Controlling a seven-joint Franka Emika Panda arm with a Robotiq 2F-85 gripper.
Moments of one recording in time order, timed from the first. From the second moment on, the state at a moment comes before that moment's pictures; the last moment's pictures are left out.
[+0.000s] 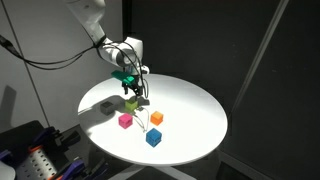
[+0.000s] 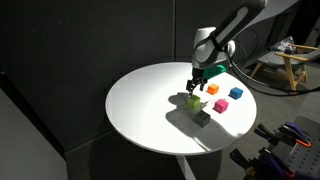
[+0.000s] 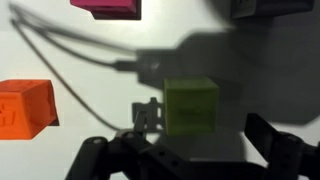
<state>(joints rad) 0.03 0.51 0.02 -2.02 0.05 2.51 0.00</state>
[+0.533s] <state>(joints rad) 0.05 0.59 0.02 -2.01 0.04 2.61 0.00</state>
